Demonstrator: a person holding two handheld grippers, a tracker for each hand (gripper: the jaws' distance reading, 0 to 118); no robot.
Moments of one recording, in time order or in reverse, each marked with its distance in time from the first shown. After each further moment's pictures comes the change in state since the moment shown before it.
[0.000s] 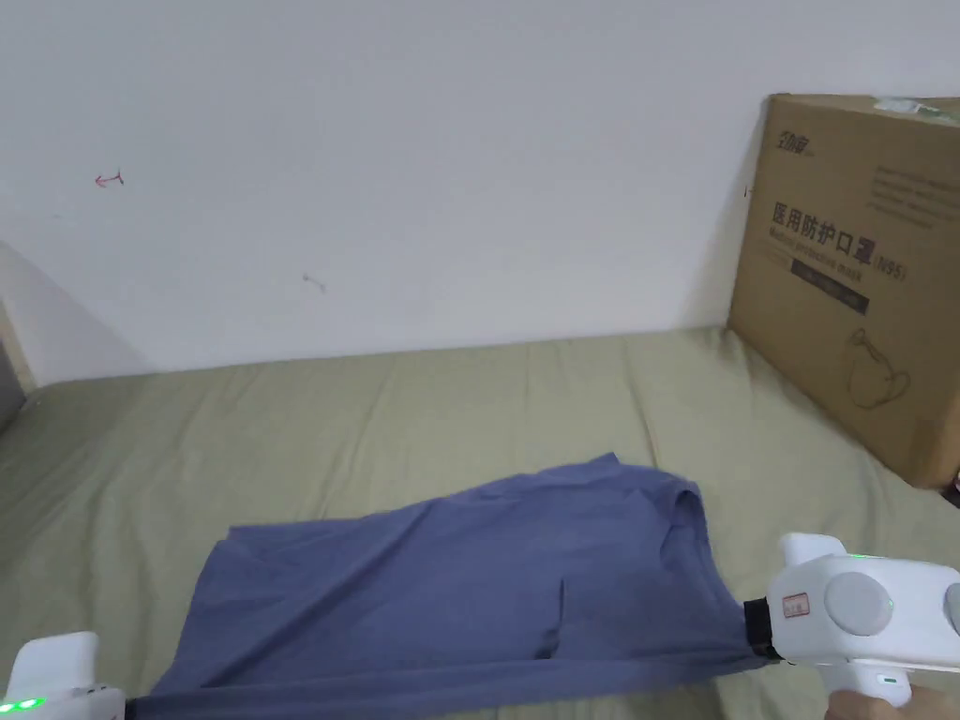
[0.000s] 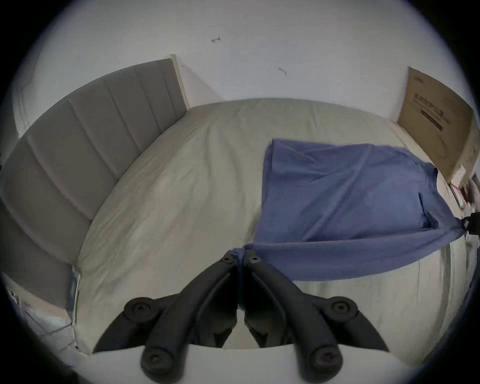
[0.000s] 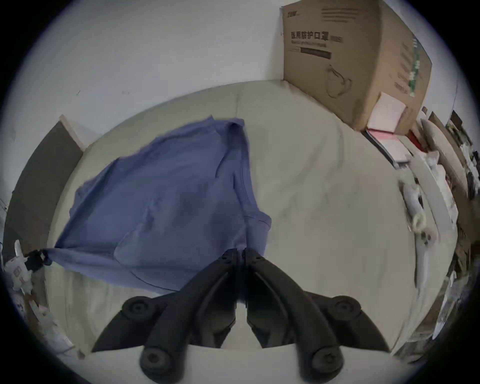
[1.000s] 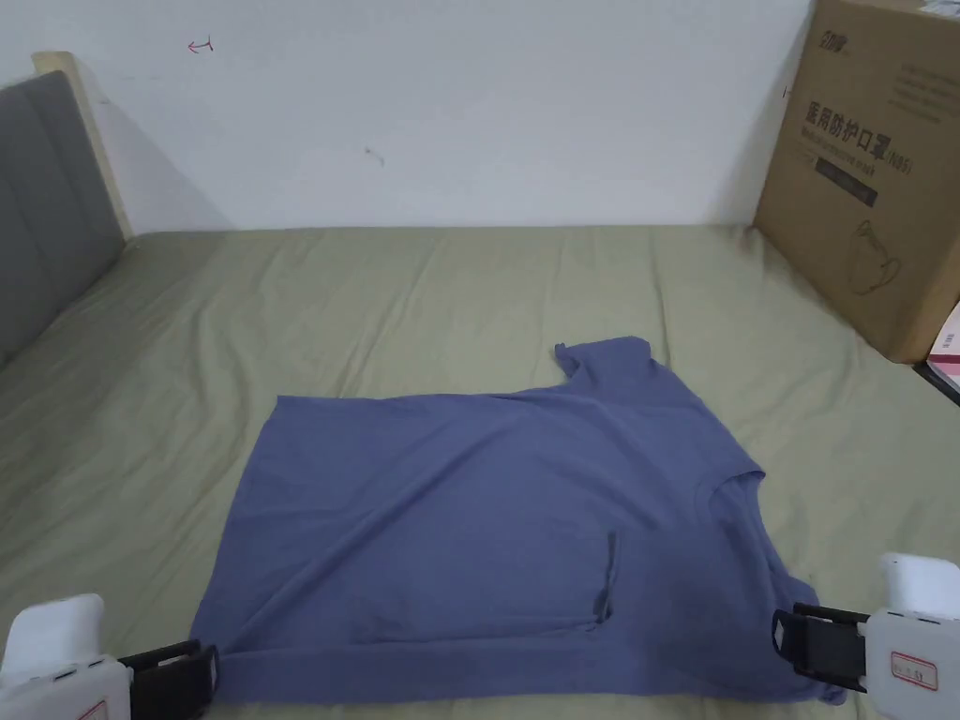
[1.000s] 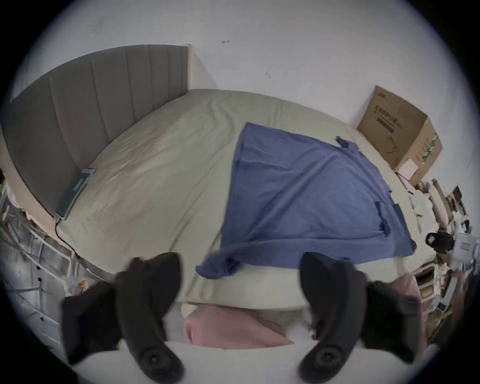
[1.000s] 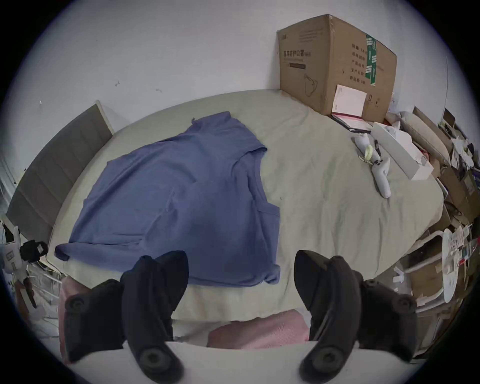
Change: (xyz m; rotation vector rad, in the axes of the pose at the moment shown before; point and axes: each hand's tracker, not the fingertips) left arm -0.057 -0.191 0.183 0.002 -0.234 0.138; right arm 0.046 -0.212 0.140 0.105 0.050 0.048
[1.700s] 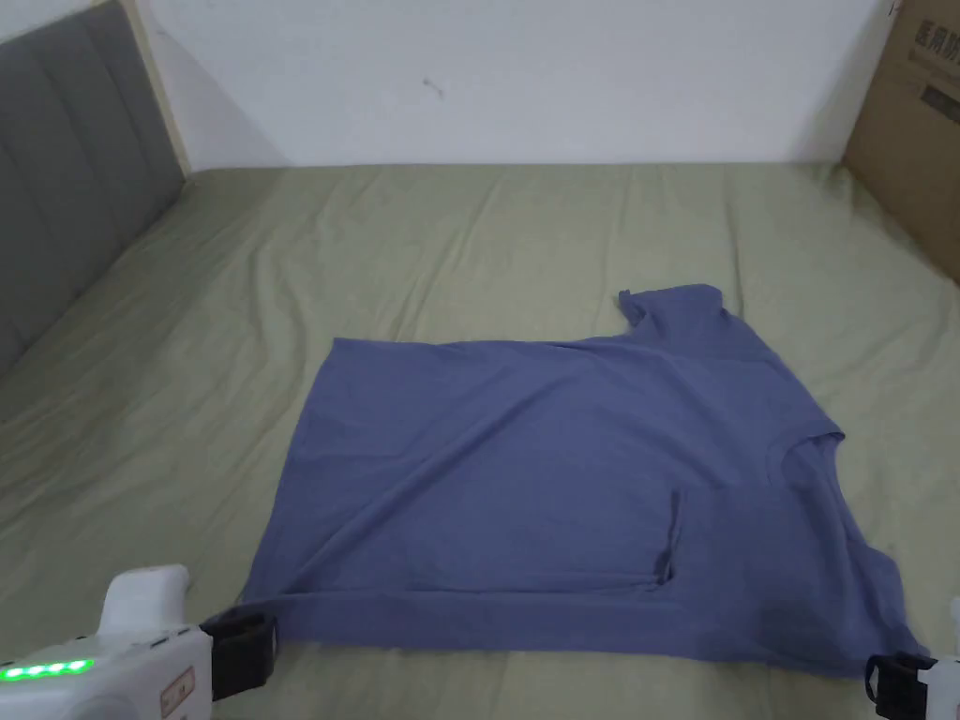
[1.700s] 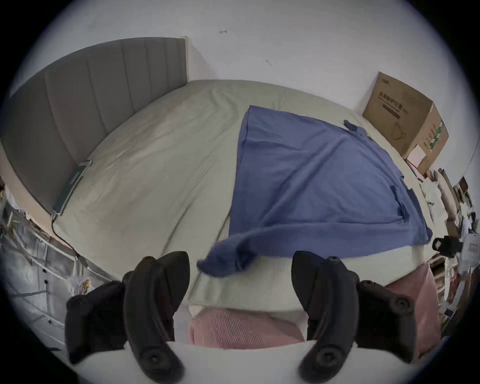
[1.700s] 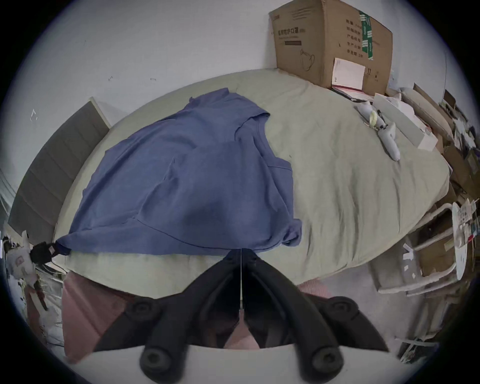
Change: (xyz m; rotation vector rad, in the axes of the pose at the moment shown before) left arm 0.001 -0.011 -0.037 -0.050 0.052 -0.033; right arm -0.025 -0.035 -0.008 -0.093 0.012 -0.062
